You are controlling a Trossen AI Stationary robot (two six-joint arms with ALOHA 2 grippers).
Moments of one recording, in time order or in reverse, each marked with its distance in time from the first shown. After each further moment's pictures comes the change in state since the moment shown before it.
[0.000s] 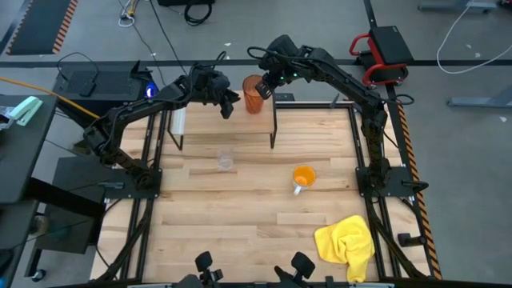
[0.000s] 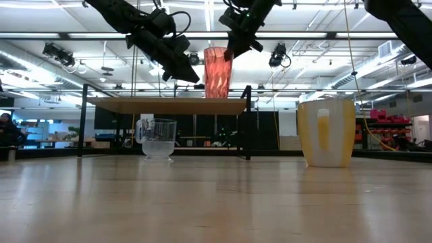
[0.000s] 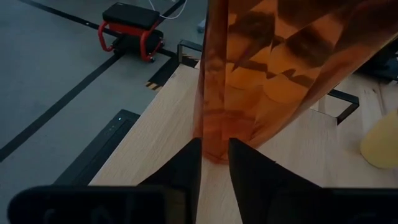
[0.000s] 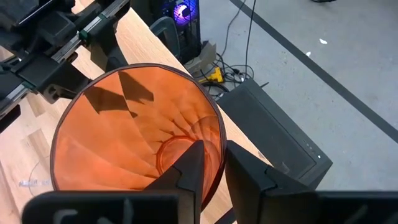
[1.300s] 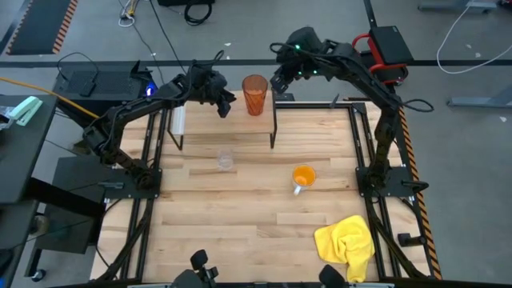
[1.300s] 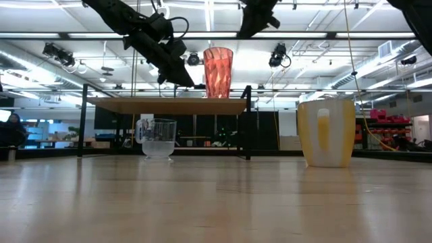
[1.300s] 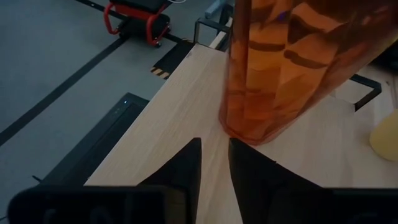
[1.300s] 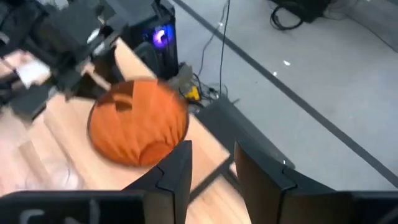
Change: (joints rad) left arm 0.034 0.000 0.000 -0.064 0.000 0.003; right arm 0.029 -0.143 0.023 -0.104 0.138 -0.005
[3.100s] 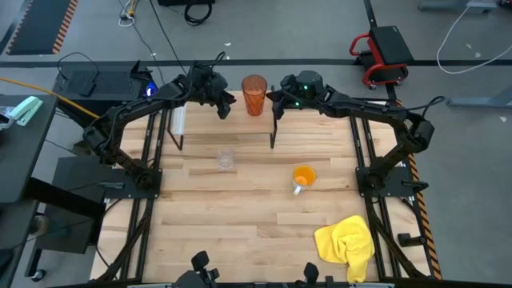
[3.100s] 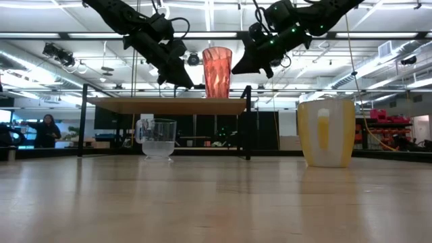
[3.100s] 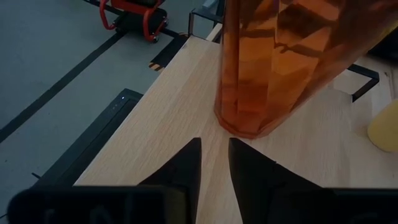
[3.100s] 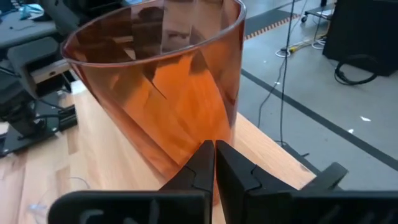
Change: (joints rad) left arm -0.004 0.000 0.000 -0.020 0.001 0.015; right arm -0.061 -0.322 -1.185 1.252 -0.277 0.030
